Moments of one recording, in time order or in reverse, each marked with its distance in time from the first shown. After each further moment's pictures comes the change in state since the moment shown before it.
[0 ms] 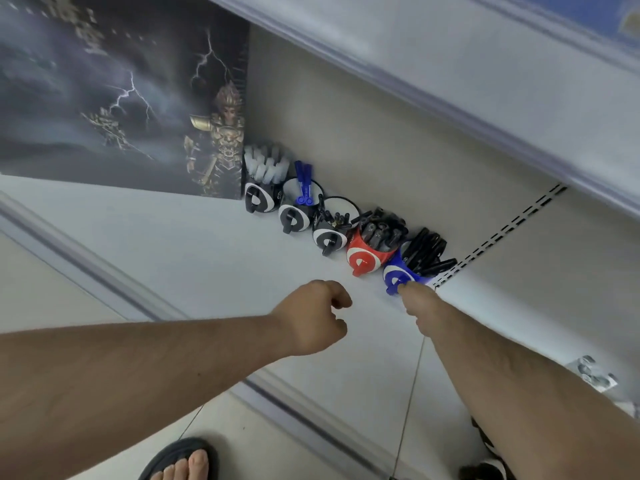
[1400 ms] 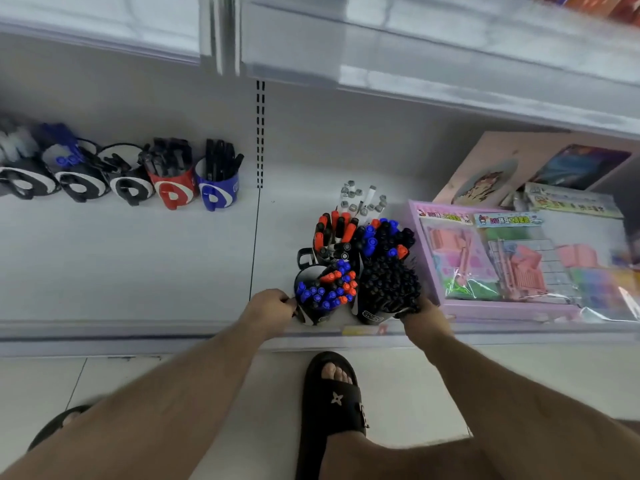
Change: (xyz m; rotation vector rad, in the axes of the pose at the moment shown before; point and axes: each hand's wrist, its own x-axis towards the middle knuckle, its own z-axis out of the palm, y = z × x) left_hand -0.028 0.083 0.267 0.146 -0.206 -0.153; right_hand -0.183 0.357 -0.191 0.037 0.308 0.228
